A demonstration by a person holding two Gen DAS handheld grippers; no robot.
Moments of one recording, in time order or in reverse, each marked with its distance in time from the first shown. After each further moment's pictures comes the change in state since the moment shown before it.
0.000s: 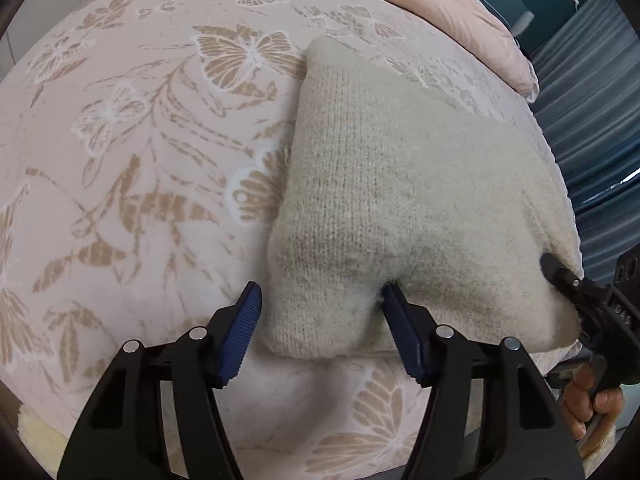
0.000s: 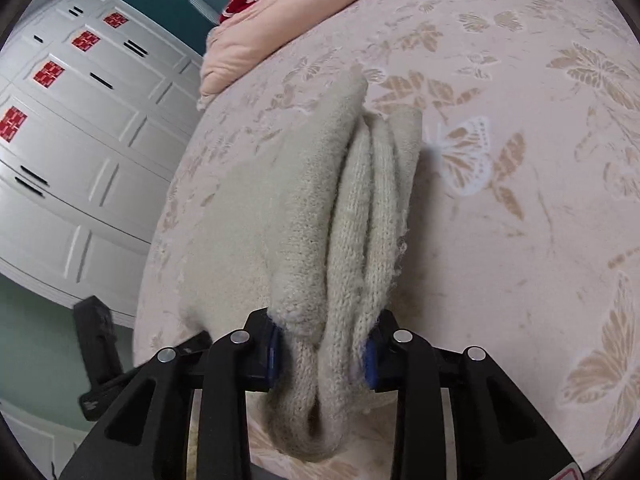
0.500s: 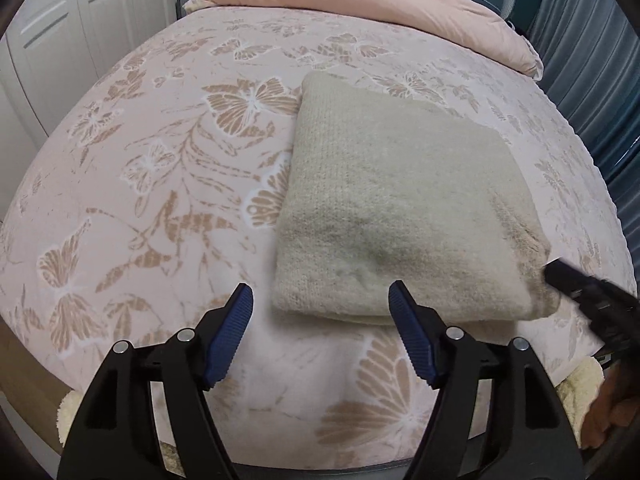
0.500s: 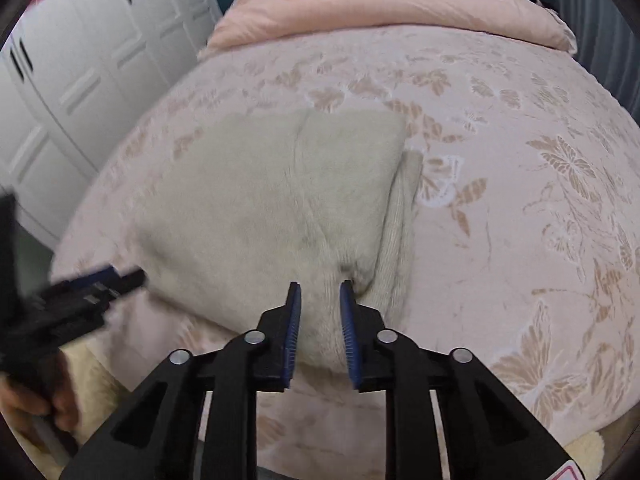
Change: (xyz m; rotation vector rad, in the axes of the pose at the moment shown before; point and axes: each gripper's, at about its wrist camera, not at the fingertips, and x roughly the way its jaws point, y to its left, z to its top) left arm -0.043 -0.046 -0.031 0.145 -0.143 0.195; right arm -0.005 0.043 -0.033 -0.341 0.001 -0.266
